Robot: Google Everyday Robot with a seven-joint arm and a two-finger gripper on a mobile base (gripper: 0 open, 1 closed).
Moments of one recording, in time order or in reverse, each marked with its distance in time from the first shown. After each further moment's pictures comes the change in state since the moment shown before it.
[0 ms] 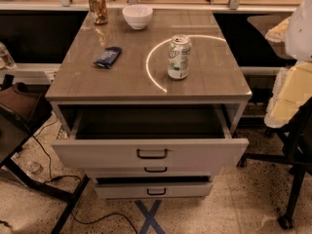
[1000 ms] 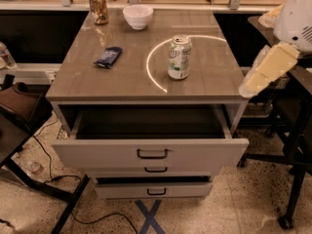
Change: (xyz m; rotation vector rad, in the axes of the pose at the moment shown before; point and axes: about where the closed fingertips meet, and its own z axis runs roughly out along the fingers) arm -0.024 -0.058 0.019 0.077 -0.238 0.125
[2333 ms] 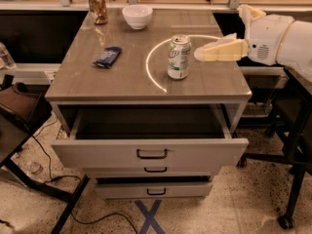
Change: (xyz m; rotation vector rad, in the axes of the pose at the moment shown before) arm -0.073 -0.073 0.048 0.205 -0.850 0.234
